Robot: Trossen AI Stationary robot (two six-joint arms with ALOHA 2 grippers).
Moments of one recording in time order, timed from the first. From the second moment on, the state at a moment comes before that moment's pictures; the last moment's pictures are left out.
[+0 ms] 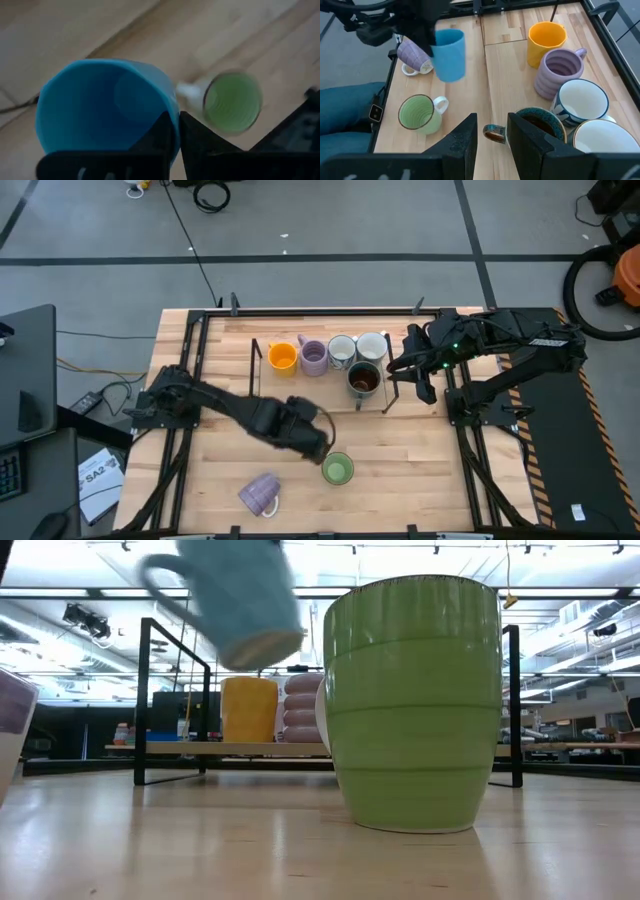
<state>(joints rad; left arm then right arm) -0.38 1.94 1.99 -1.30 -0.24 -1.31 0.10 1.12 1.47 -1.03 0.01 0.17</state>
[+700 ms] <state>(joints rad) -0.03 1.94 1.99 -1.16 -0.24 -1.24 0.10 1.12 1.47 -1.03 0.01 0.08</state>
